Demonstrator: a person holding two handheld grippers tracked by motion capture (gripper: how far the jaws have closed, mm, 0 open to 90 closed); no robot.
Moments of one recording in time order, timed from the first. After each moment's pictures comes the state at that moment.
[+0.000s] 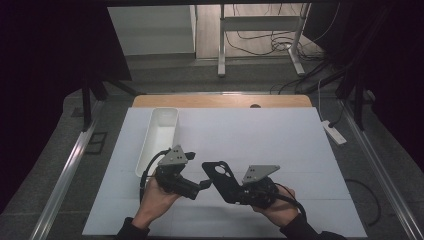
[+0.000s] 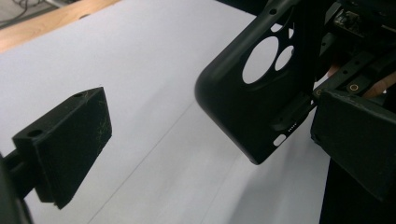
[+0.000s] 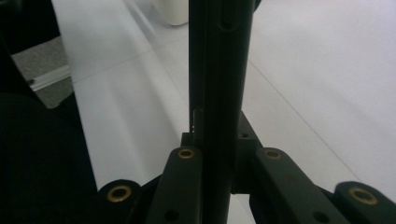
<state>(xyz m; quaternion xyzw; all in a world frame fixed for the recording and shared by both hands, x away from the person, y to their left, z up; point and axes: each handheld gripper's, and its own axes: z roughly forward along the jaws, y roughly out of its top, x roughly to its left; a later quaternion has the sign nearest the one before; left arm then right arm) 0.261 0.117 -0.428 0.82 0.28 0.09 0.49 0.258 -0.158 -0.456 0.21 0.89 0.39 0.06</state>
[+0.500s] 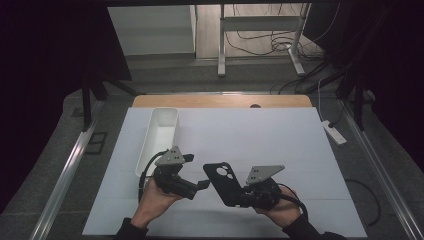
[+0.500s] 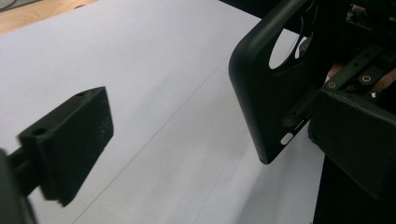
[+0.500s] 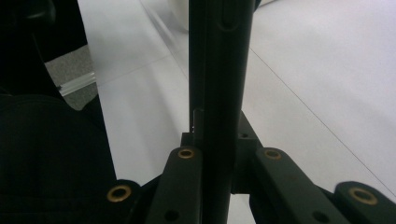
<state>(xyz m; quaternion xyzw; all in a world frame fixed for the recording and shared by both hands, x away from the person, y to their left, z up) 0.262 0.121 -0.435 0.82 0.29 0.07 0.49 0.258 -0.166 -0.456 0.20 0.89 0.42 0.03</state>
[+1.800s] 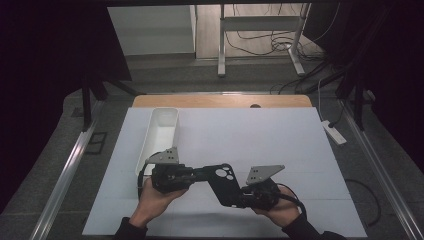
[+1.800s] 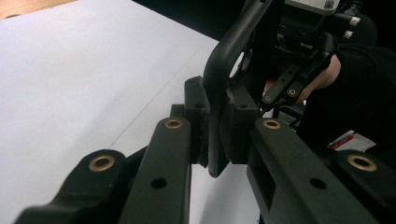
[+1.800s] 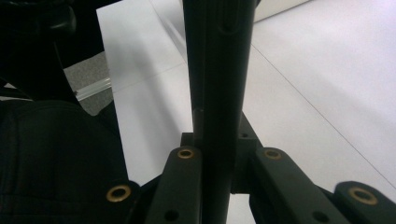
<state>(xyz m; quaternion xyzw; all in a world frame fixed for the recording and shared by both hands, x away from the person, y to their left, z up) 0.261 0.129 -0.430 0.80 0.24 -0.01 0.55 0.257 -0.164 -0.457 0.19 0.88 0.43 0.01</state>
